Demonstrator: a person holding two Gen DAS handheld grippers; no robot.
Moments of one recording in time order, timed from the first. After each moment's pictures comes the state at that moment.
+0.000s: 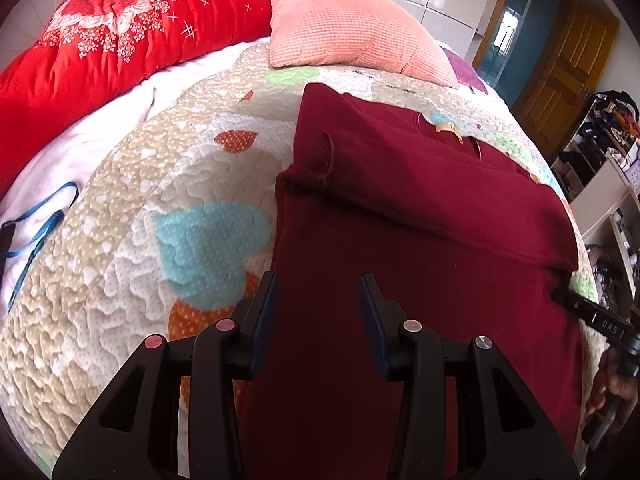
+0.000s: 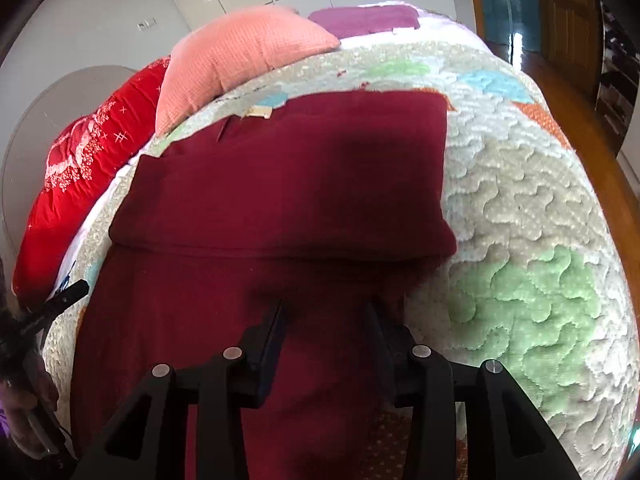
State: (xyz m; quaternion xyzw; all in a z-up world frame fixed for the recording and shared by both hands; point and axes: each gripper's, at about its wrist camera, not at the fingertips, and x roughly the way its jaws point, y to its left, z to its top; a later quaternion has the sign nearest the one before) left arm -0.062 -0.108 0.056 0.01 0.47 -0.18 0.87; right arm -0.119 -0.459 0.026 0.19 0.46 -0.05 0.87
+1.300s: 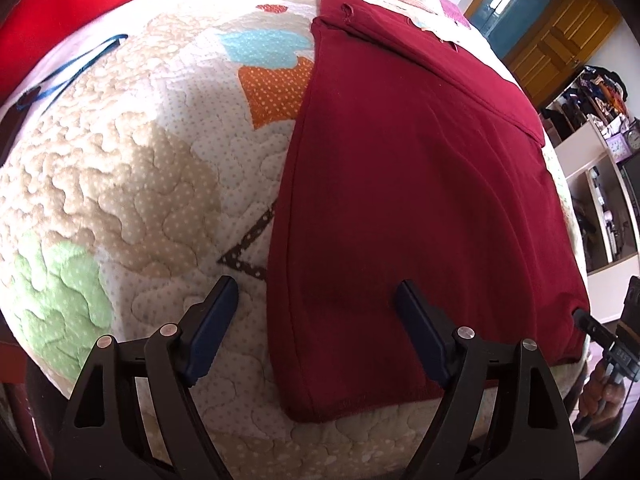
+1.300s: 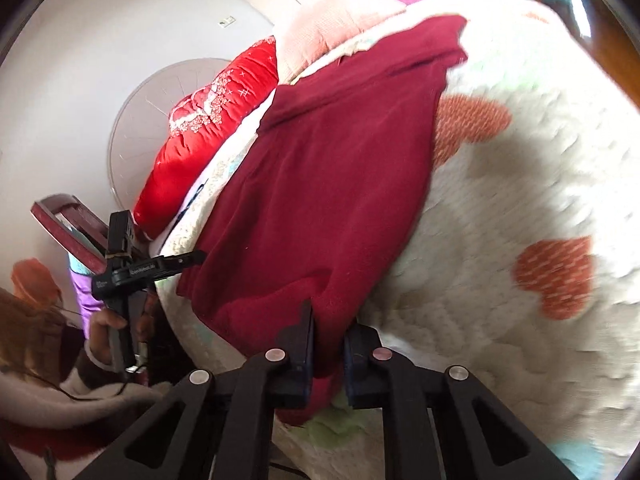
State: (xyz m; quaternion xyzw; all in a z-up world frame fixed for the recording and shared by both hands) left arm -0.181 -0.027 0.026 -0.01 0.56 -0.21 0.80; right arm -0.334 -0.404 0.029 0.27 0.44 0.11 0.85
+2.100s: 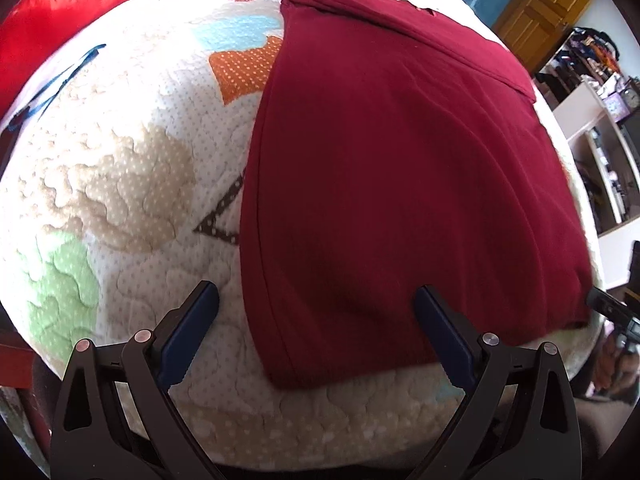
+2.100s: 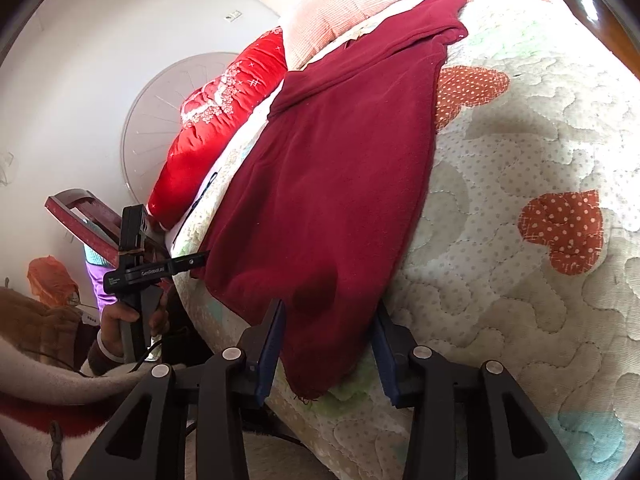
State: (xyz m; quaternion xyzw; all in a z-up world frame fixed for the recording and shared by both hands) left arm -0.202 -0.037 0.023 0.04 0.57 -0.23 0.78; right arm -0.330 -0.398 0.007 0.32 0.44 0.17 0.82
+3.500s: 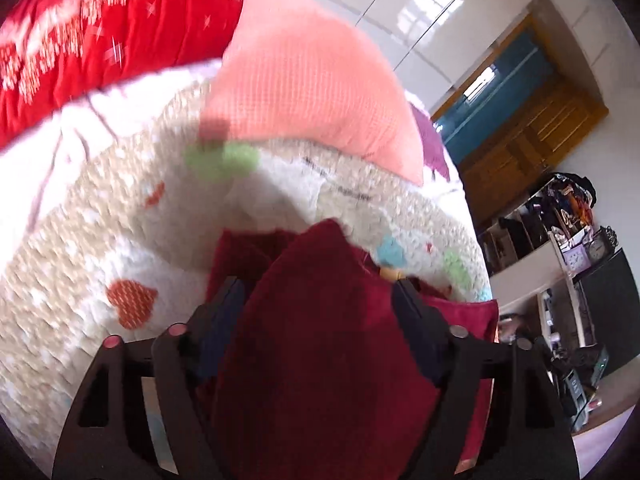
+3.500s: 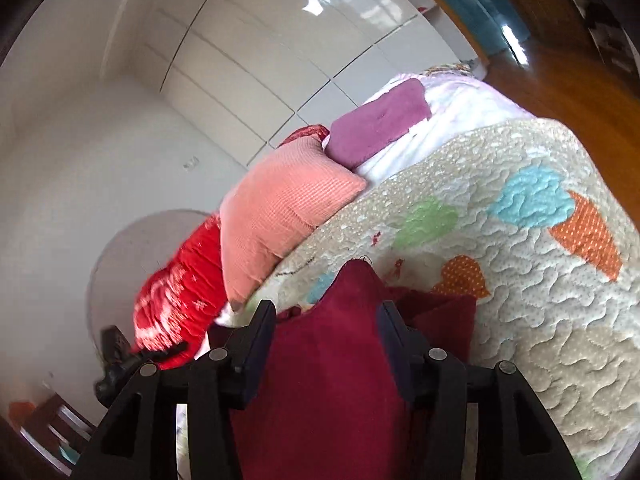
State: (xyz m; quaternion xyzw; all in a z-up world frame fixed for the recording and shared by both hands) left arm 0.095 -0.142 0.120 -0.15 0.45 -0.26 0.84; right arm -0.055 -0.553 0.094 0.32 0.28 -0.01 0.91
